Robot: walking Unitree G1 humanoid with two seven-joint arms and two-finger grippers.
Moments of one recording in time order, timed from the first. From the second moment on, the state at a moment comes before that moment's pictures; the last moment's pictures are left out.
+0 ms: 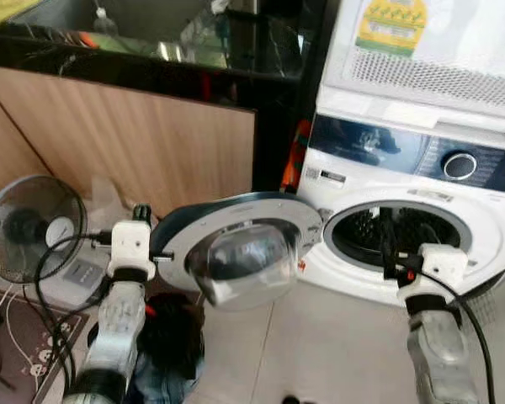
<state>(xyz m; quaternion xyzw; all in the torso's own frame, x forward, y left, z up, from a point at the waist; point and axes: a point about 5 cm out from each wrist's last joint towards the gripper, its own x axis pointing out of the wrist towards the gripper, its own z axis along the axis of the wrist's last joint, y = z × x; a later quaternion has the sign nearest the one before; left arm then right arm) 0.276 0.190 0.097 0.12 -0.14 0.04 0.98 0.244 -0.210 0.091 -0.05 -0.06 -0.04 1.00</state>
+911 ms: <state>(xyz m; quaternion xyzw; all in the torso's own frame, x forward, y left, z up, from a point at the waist) 0.249 0.185 0.126 0.14 -0.11 0.02 0.98 0.207 -0.194 0.120 -0.06 -0.02 -0.04 1.00</state>
